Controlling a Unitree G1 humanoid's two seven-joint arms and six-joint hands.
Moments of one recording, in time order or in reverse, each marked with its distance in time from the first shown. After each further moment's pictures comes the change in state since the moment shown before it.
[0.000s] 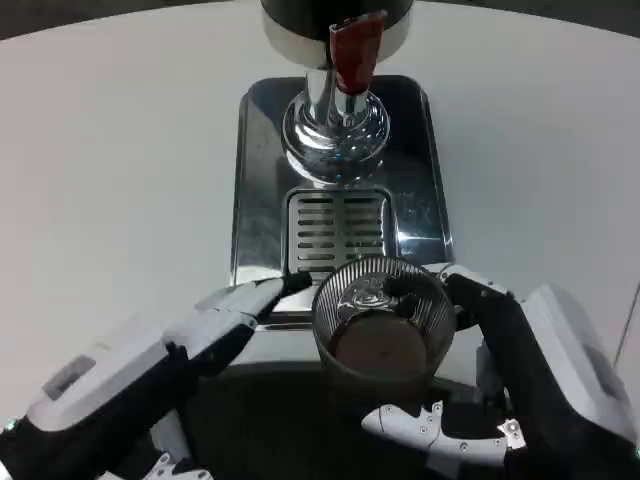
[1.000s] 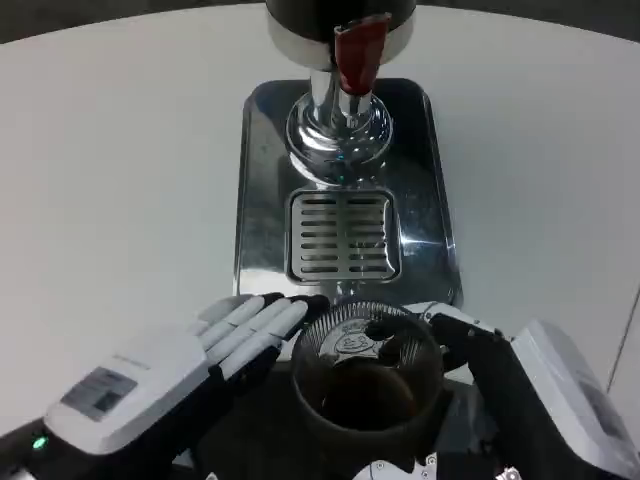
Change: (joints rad) left arm 0.110 -0.028 0.022 -0.288 0.345 0.207 0.144; right arm 0.144 -0.005 0.032 -0.112 -0.036 -0.034 0.091
